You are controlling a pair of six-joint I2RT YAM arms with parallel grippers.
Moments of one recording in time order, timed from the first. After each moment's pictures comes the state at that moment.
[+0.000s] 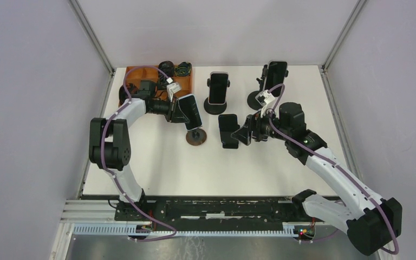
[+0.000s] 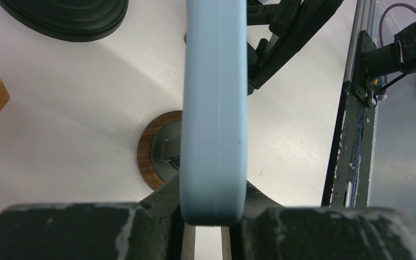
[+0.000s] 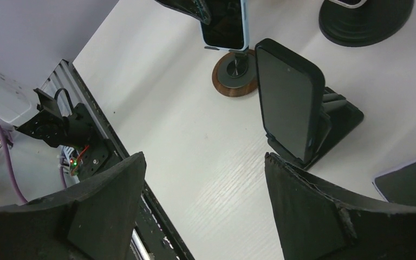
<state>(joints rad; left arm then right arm) -0.08 1.82 1.25 -0.51 1.10 0.43 0.46 1.00 0.82 -0.21 -0.51 0.29</state>
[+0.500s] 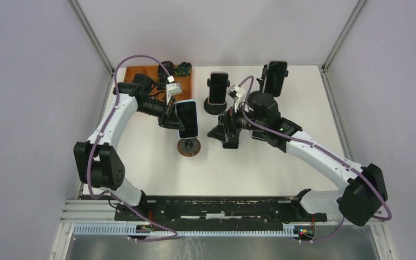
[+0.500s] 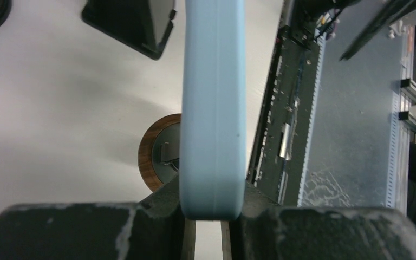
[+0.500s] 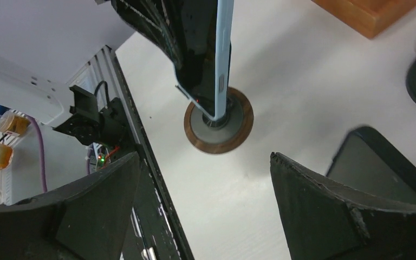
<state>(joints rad) -0.13 1.61 1.42 -1.16 1.05 0.75 0.64 1.26 0.97 -0.07 -0.53 0.30</state>
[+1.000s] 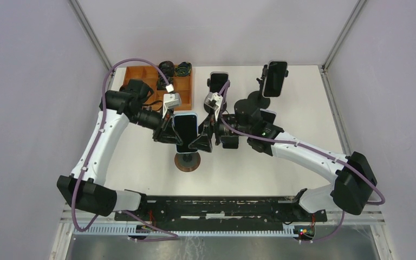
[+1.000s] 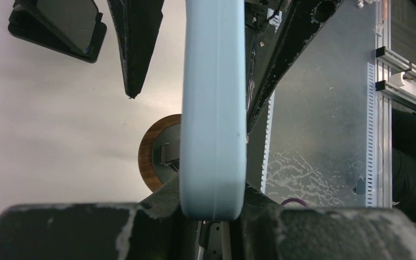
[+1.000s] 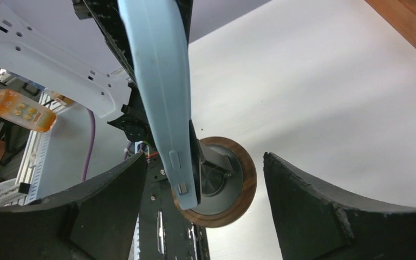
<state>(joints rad) -0.22 1.35 1.46 -1.45 1.05 0.82 0.84 1.39 1.04 0.14 -0.61 0.31</state>
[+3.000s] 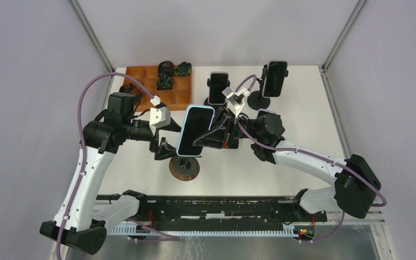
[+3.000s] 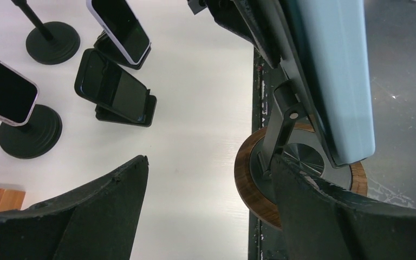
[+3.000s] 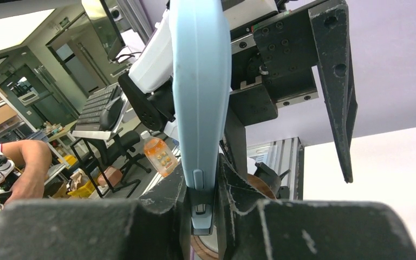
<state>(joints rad) -0.28 1.01 1.31 -1.11 1.08 0.74 0.85 1.34 0.86 1.04 -0.80 0.91</state>
